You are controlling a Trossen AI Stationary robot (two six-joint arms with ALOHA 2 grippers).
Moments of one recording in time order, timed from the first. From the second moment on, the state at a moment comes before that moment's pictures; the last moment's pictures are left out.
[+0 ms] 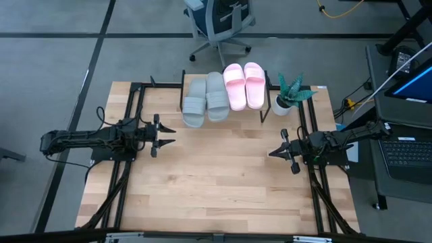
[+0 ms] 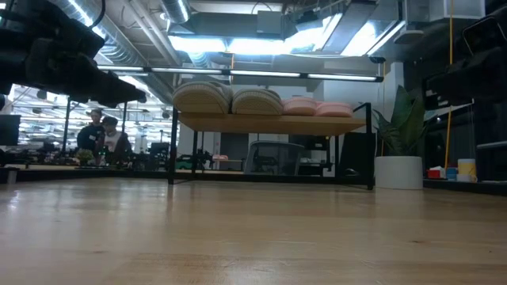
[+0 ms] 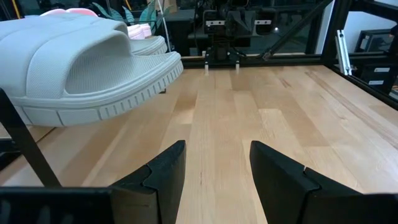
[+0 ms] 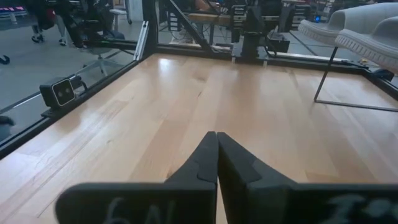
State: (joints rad) left arm 0.19 0.26 0.01 0.11 0.11 0.06; right arm 0.25 0.19 0.01 0.03 0.06 -0.03
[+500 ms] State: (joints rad) left arm 0.19 0.26 0.01 0.11 0.11 0.06; right arm 0.26 0.13 0.01 0.04 0.06 -0.09
